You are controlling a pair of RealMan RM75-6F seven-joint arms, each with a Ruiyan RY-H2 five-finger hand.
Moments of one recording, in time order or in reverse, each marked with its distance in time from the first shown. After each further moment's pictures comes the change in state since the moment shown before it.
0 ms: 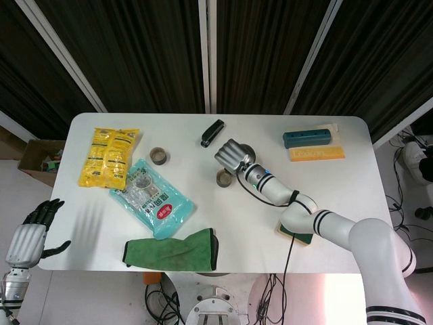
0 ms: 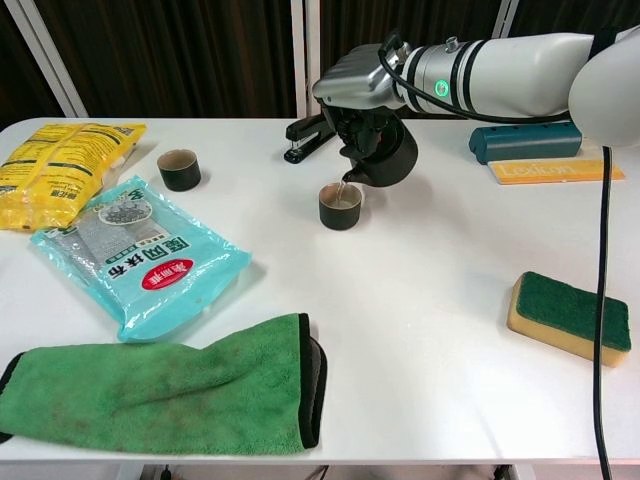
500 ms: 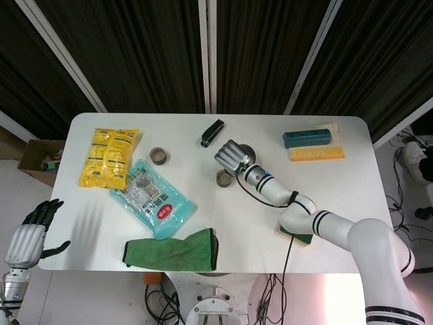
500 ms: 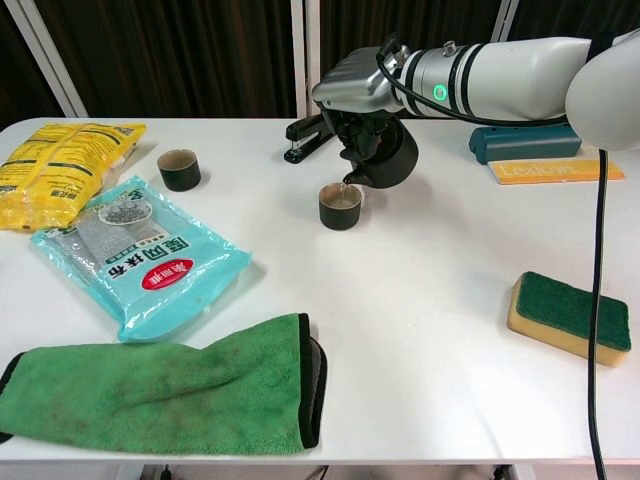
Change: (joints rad) left arm 0.003 -0.002 -0.001 0.006 -0.001 0.004 -0.006; right arm 0.001 -0.005 -0.002 -0.001 0.018 -0.001 -0.029
